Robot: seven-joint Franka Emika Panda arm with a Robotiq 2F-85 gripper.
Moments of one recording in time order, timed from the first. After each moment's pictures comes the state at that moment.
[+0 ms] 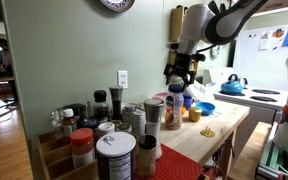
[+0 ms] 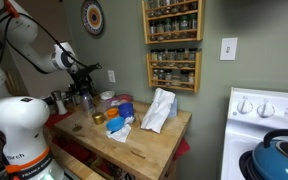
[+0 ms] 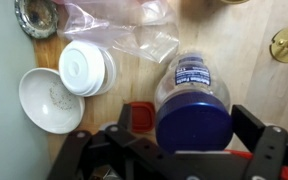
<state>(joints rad) 0.38 -0.25 0.19 -2.57 -0.12 2.56 -1.00</state>
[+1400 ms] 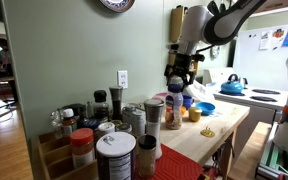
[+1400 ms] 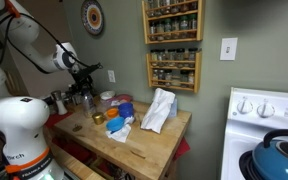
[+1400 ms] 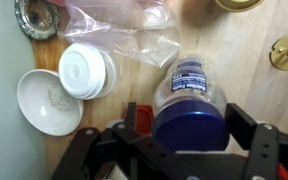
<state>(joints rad) 0.38 -0.24 0.17 -2.57 -0.12 2.56 -1.05</state>
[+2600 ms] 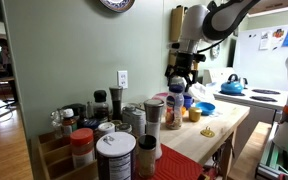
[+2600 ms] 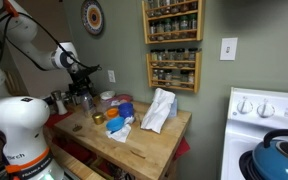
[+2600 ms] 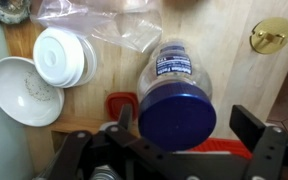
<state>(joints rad) 0.39 -0.26 0.17 -2.57 0.04 2.50 -1.16</state>
